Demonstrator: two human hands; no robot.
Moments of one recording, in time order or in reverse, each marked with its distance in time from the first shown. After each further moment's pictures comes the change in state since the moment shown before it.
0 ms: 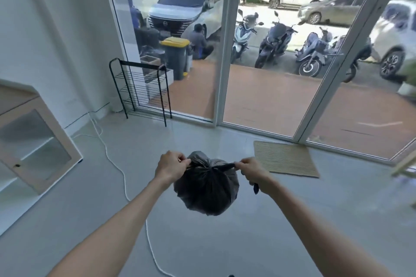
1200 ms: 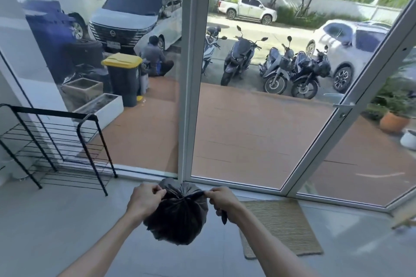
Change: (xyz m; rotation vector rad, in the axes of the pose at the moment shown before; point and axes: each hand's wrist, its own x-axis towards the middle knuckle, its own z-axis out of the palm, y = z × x) left_hand 0.656 0.147 0.101 0.004 -0.128 -0.002; right_hand 0.614 -0.154 -0.120 0.247 -0.023 0.201
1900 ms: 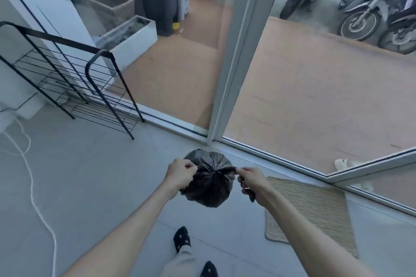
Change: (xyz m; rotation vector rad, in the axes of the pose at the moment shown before) left_hand 0.228 -0.041 0.103 -0.238 -0.191 -0.371; right_hand 0.289 0.015 0.004 0.063 -0.079 0.225
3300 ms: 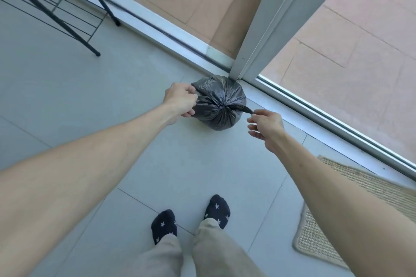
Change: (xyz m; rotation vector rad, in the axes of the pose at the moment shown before) left_hand 0.469 -0.186 0.163 -0.109 0.141 -0.241; right_hand 0.505 0.154 0.069 -0.017 0.111 0.165
